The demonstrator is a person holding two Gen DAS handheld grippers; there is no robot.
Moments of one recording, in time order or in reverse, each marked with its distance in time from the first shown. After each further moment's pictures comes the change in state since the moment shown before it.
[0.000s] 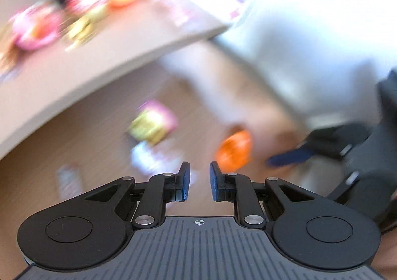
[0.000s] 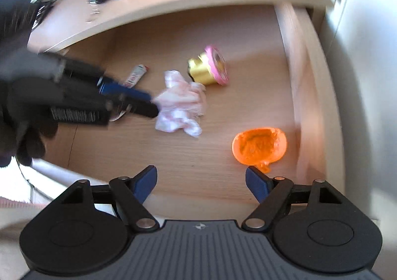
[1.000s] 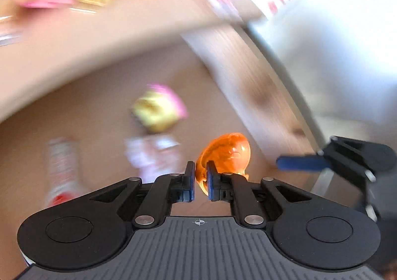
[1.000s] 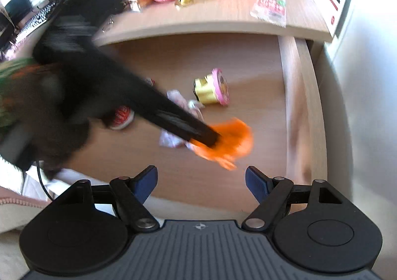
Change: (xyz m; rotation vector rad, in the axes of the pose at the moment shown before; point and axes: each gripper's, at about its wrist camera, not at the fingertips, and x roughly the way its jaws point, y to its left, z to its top) left arm 0.030 0.008 0.005 -0.225 0.076 0.105; right arm -0.014 0.014 0.015 -0.096 -0.071 -0.018
